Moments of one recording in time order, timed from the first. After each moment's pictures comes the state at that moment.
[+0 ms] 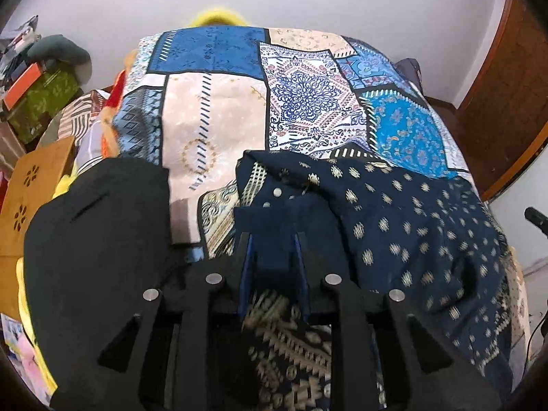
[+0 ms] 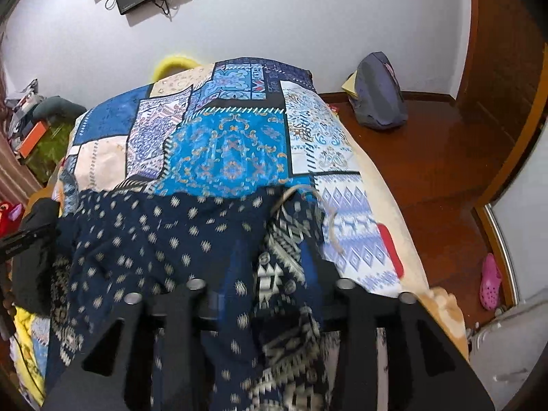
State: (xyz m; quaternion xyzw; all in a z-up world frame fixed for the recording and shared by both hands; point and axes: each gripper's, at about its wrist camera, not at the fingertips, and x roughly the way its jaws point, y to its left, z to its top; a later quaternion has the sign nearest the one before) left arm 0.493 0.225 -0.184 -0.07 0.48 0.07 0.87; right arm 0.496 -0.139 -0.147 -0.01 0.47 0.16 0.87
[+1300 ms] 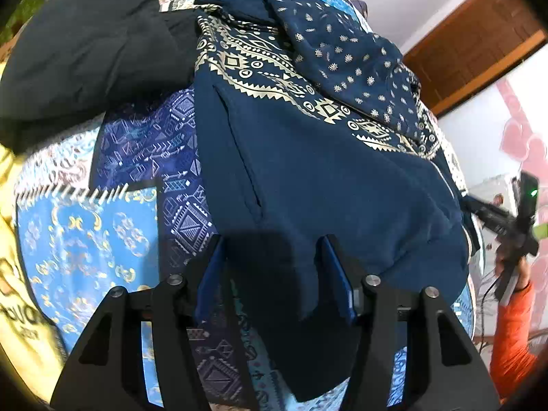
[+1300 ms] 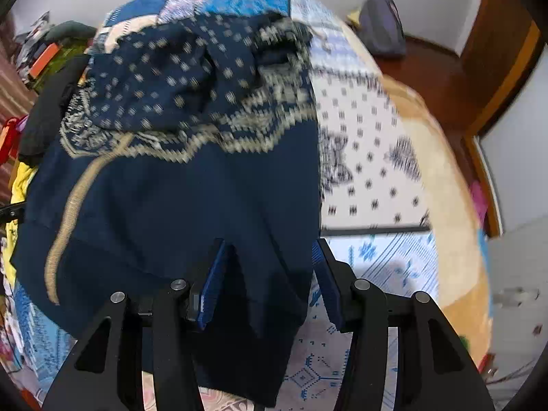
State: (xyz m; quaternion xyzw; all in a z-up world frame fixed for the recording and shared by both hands) left arm 0.244 0.160 -0.236 -0.18 0.57 -0.06 0.80; right arm 0.294 -0.208 -0.211 -0.06 0.58 0.17 0.79
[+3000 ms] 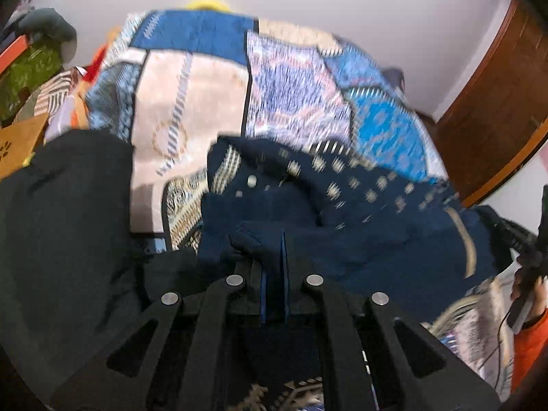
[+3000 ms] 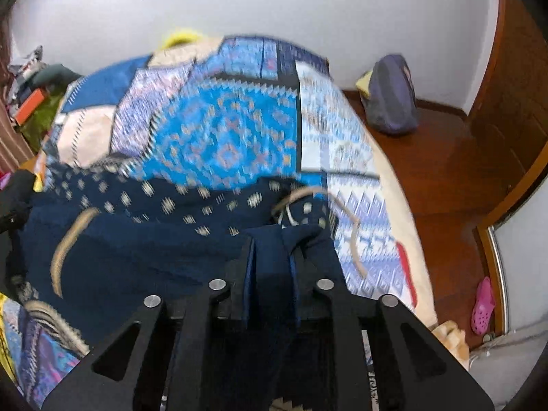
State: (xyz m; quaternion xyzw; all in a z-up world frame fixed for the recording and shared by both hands) left arm 0.505 0.230 -0.222 -0.13 0.48 0.03 0.87; right arm 0.532 -0.117 -0.200 -0.06 0.49 0.18 0.85
